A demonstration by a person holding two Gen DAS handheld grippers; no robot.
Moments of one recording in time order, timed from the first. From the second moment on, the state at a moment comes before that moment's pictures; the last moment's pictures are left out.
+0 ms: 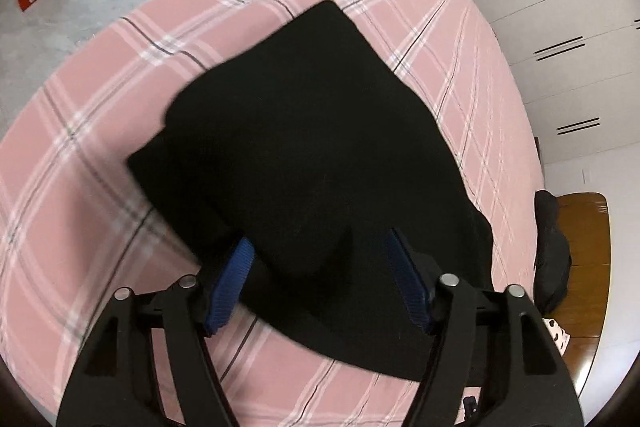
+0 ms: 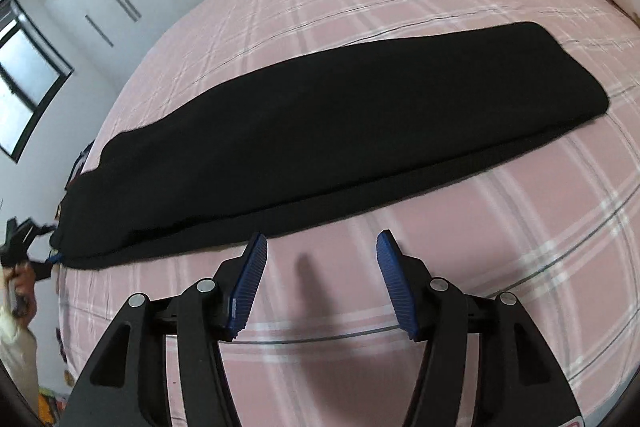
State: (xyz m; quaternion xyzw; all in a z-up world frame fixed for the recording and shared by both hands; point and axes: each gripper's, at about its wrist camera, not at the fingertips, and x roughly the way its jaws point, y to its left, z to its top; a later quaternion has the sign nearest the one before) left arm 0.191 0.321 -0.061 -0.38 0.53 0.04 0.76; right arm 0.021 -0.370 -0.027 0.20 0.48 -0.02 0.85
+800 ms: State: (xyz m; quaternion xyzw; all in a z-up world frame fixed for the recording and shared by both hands) left arm 0.170 0.327 -0.056 -0.32 0.57 0.06 0.75; right arm 0.072 -0.341 -0.052 0.35 0.48 0.11 0.80
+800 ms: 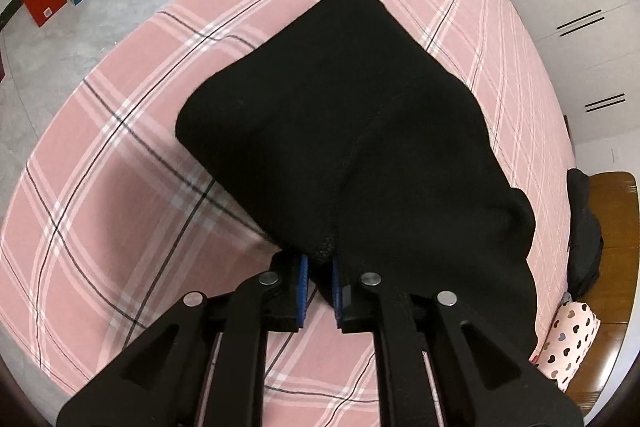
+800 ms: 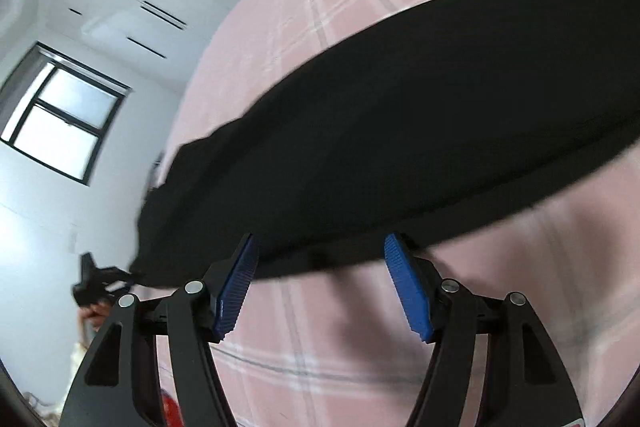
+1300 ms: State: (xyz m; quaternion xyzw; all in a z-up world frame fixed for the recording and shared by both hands) left arm 0.172 0.323 -0.063 -0.29 0.58 0.05 0.76; right arm 0.046 -0.322 -0.040 0.28 0.47 0.08 0.83
